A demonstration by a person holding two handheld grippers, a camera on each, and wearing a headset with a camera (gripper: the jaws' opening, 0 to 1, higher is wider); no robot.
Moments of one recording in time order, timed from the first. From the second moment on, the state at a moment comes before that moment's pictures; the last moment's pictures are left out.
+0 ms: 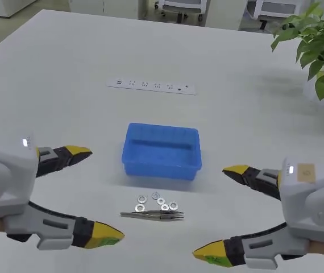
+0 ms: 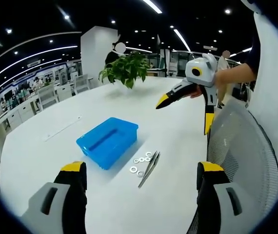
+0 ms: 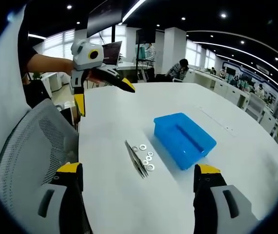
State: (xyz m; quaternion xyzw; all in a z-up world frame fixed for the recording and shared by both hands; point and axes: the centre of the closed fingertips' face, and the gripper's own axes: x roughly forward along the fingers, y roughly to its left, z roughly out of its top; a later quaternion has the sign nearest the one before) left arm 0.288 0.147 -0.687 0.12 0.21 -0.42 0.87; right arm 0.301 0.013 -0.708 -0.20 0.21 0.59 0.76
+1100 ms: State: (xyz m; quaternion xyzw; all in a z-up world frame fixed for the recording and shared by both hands) left arm 0.296 0.154 -0.716 0.11 0.23 -0.41 0.87; right arm 0.316 0.010 -0.724 -0.22 0.23 0.59 0.74
